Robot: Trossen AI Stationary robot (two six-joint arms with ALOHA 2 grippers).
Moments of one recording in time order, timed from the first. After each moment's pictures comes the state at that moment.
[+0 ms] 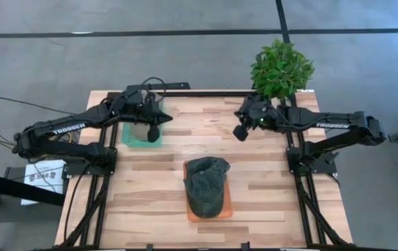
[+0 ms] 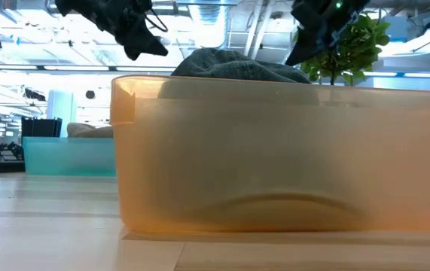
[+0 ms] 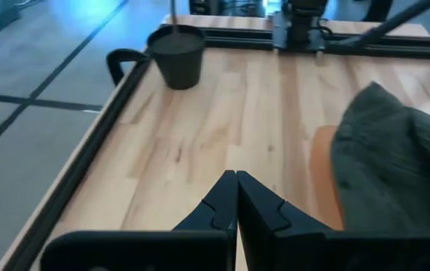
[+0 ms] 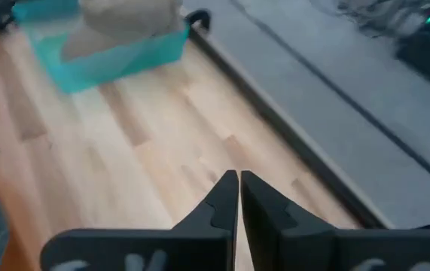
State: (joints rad) left arm 0.42 1.05 0.87 -0.31 0.21 0.16; right arm -0.15 1.15 1.00 -0.53 0.44 0.12
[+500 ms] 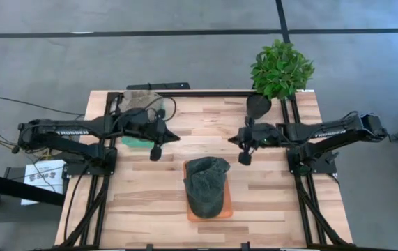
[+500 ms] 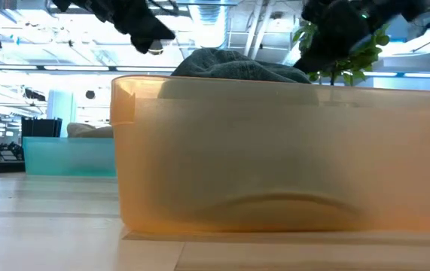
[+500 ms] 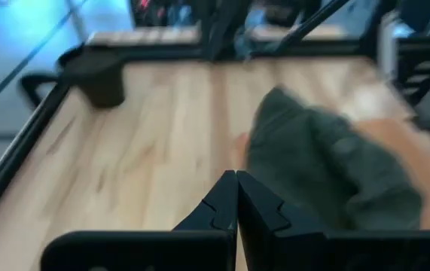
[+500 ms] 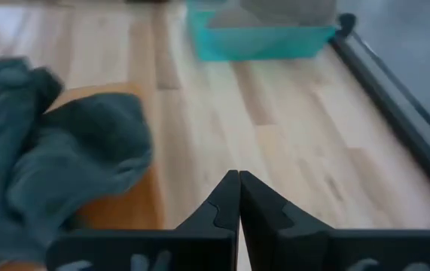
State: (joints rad) left arm 0.16 1.08 0.82 -0.19 0.15 0.11; right arm 0.01 1.11 0.74 -0.24 0.21 -0.01
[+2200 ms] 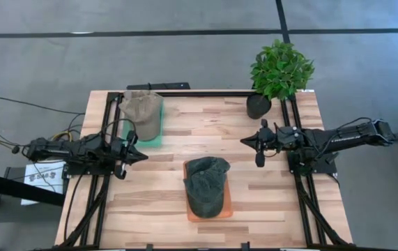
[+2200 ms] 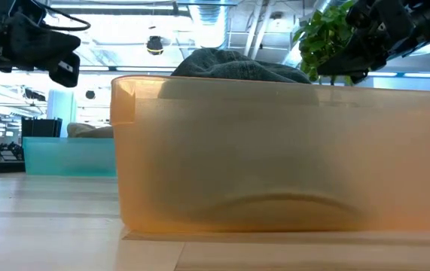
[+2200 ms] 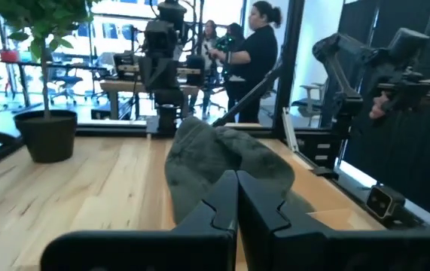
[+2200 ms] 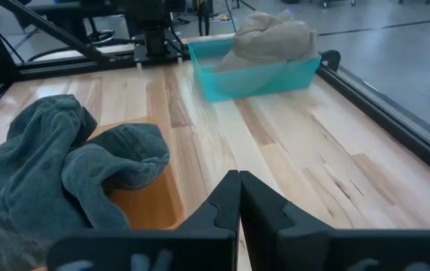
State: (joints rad) left arm -0.08 0.00 0.01 0.05 0.09 -0.05; right arm 0.06 0.72 0.39 -0.02 0.23 0.09
